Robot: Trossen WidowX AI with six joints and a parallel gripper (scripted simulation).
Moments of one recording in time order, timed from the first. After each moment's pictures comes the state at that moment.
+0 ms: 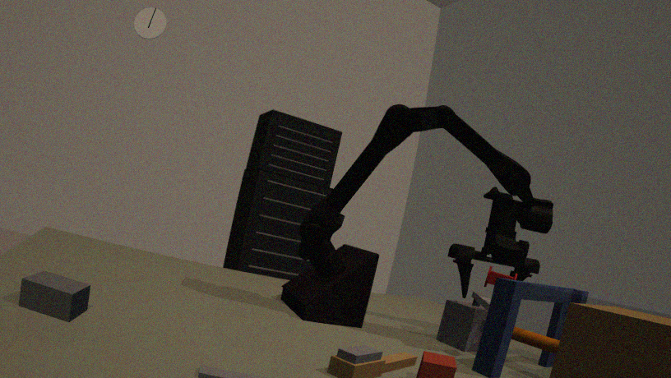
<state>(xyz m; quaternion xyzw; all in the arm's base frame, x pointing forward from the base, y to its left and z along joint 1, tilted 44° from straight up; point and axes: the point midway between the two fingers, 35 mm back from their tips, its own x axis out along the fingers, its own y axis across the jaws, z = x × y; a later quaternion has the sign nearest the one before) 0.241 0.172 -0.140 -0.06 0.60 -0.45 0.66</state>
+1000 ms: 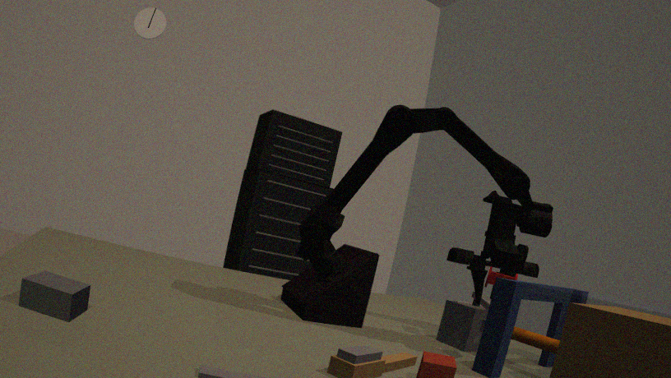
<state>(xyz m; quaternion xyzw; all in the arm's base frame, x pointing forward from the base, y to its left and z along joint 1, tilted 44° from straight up) 0.240 0.167 -0.145 -0.06 0.60 -0.46 0.66</state>
